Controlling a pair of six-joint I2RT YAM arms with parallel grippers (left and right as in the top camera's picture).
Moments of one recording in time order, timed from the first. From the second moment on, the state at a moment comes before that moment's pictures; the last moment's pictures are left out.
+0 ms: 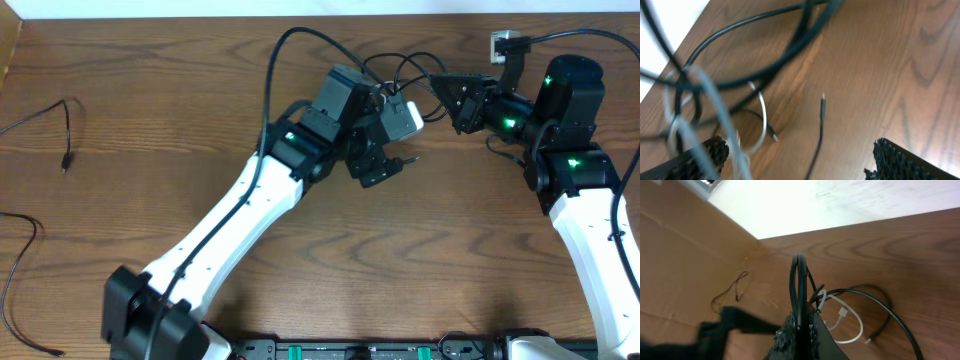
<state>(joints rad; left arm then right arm) -0.62 1.65 1.43 -0.59 0.30 0.52 0.06 1.34 1.11 -0.16 -0.74 0.43</state>
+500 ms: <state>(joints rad) -0.62 1.72 1.43 -0.51 0.26 0.57 0.06 1.34 1.11 -0.14 -0.83 0.43</state>
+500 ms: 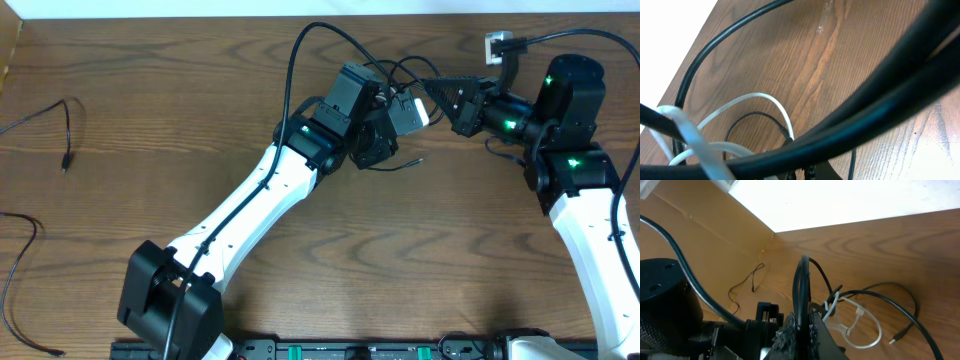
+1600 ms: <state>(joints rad) -0.60 1.30 1.43 -0.54 0.25 0.58 -0.04 1.34 1.11 -0.24 -0.70 0.35</state>
